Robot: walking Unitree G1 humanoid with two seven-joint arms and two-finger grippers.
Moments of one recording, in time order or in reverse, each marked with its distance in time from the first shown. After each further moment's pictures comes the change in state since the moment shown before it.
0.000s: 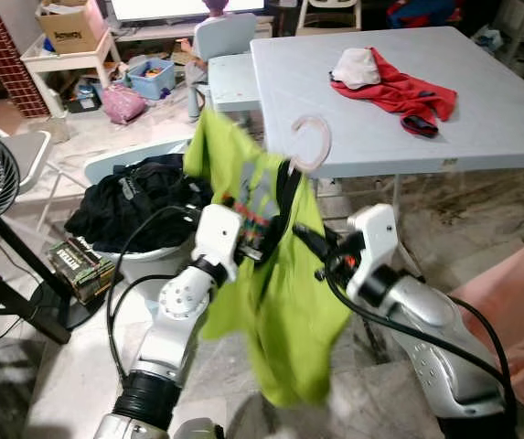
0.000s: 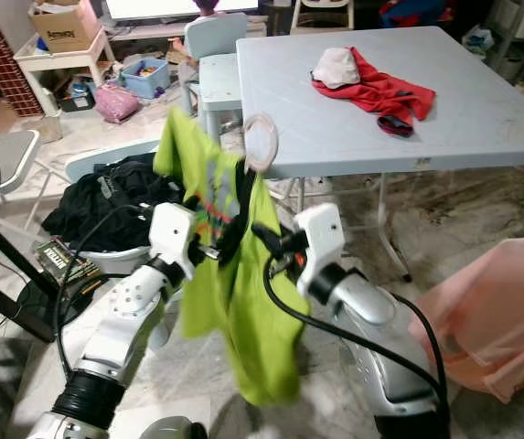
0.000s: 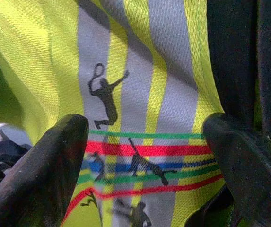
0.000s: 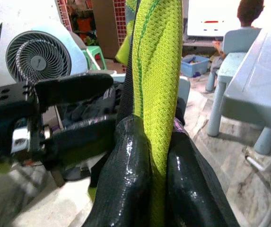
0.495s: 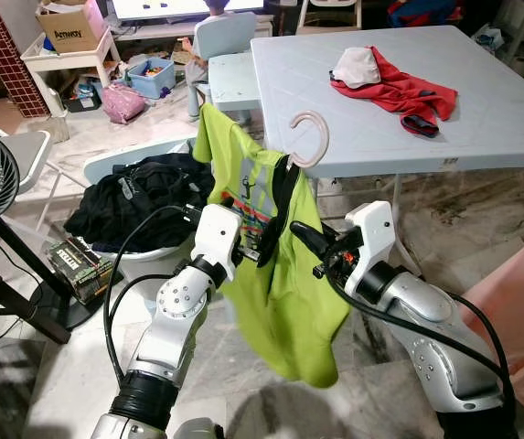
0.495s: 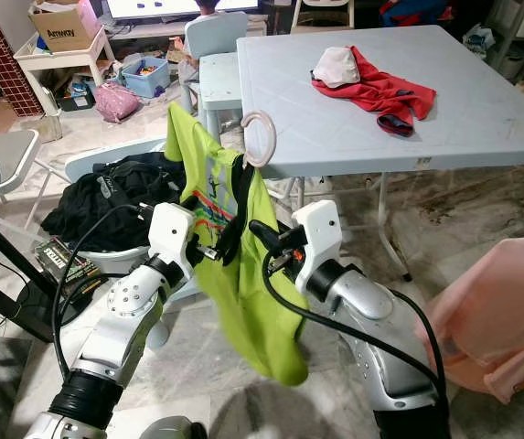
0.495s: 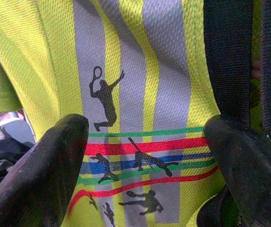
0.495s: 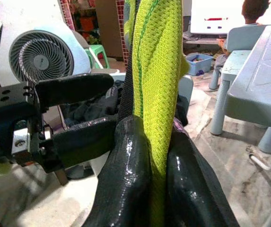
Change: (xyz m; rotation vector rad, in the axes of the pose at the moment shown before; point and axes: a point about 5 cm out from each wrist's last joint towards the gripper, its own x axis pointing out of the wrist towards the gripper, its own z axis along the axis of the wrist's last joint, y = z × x) left arm -0.001 0.002 -0.001 0.003 0.010 0.006; right arm 0.002 0.000 -0.001 0.001 0.019 0.028
